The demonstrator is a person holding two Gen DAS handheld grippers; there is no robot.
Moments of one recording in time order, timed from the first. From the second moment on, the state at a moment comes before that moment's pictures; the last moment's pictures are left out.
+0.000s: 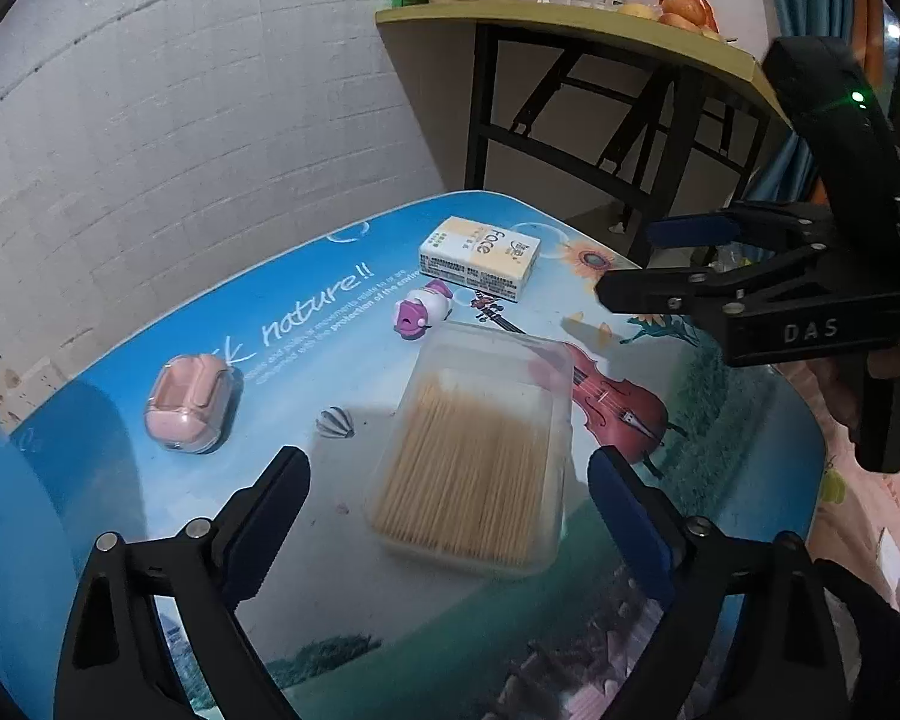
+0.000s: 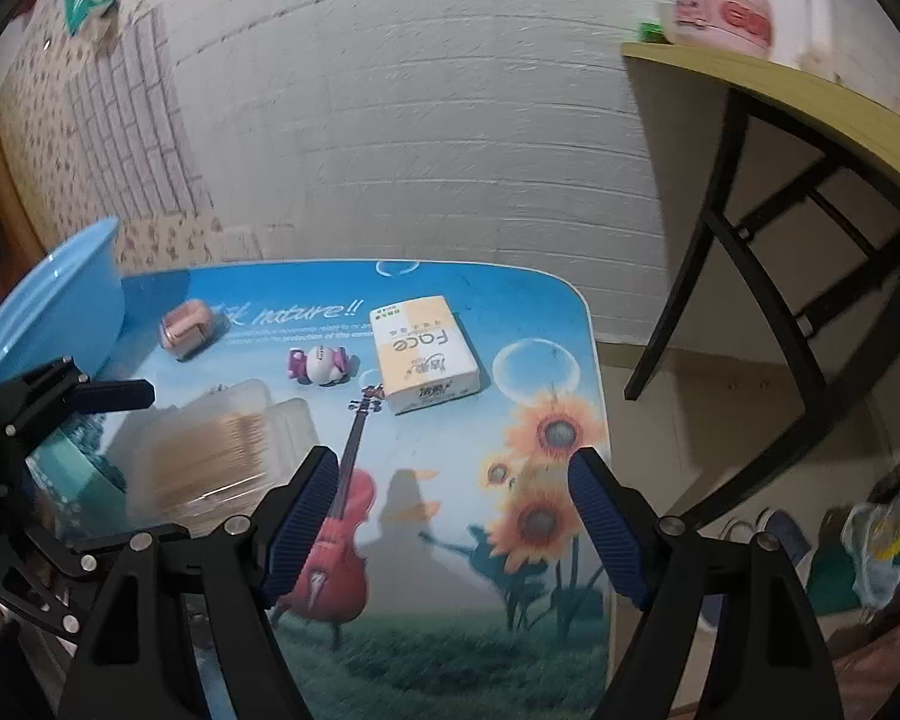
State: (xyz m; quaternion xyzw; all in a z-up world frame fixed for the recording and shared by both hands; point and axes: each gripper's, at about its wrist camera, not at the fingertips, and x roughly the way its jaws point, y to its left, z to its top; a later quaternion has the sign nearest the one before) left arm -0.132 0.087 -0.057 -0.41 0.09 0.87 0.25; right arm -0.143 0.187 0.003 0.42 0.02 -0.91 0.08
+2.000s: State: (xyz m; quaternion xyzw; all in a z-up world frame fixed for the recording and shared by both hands) left arm -0.126 0.104 -0.062 -0.43 0.08 0.86 0.25; right arm -0.162 0.183 -0.003 0.42 0.01 -0.90 0.11
